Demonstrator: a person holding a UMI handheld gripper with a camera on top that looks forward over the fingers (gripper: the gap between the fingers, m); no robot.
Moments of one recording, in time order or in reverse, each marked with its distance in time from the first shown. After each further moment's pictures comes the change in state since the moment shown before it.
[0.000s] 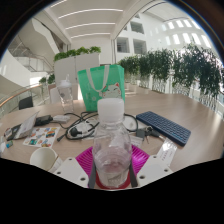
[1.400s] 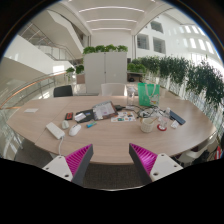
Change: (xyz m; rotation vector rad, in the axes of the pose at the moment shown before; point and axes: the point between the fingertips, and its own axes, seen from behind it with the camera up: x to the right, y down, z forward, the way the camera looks) arm -0.346 0.015 -0.508 -0.108 -0.144 -0.113
